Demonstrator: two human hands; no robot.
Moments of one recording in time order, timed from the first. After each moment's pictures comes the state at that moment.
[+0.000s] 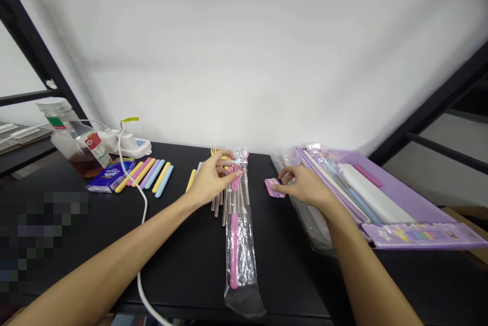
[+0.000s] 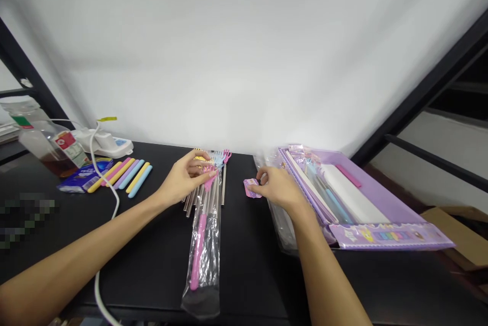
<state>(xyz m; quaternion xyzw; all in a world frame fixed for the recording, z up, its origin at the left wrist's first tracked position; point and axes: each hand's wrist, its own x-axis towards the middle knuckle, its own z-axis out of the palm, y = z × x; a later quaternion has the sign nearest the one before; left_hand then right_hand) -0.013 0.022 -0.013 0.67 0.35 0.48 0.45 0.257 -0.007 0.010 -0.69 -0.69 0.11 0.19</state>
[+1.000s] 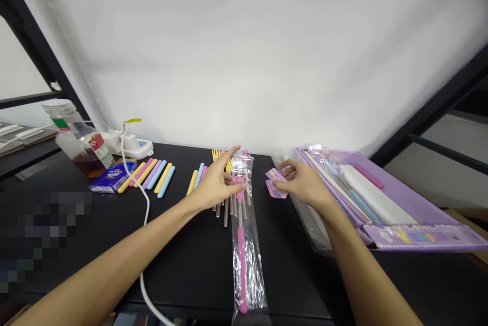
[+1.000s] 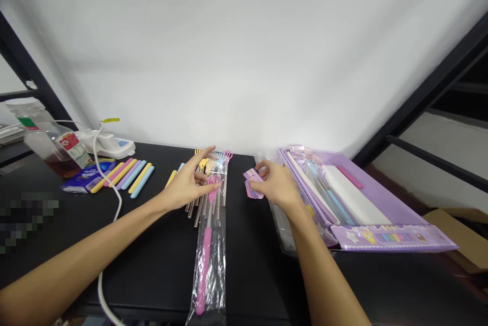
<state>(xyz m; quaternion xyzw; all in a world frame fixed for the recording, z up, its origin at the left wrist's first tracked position) -0.014 0.014 -0.010 0.74 0.34 0.41 0.40 0.246 -0.006 0.008 -0.68 -0.65 0.13 0.32</state>
